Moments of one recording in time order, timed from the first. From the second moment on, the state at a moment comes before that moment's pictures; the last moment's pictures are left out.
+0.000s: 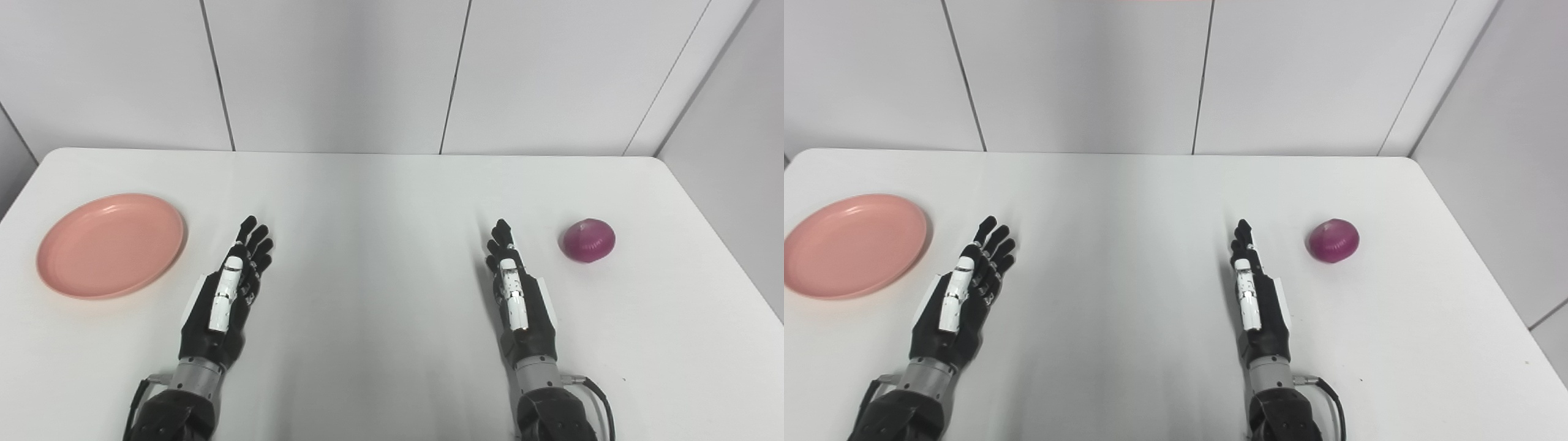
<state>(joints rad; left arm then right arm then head) -0.05 0.04 0.00 -0.02 -0.21 0.01 -0.18 -0.03 0.02 0.00 -0.09 0.01 0.01 -0.02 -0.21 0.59</state>
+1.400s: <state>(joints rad) -0.04 -0.01 -0.03 -0.04 -0.16 0.01 -0.15 -0.02 -0.01 0.00 -0.11 0.06 0.01 -0.01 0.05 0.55</state>
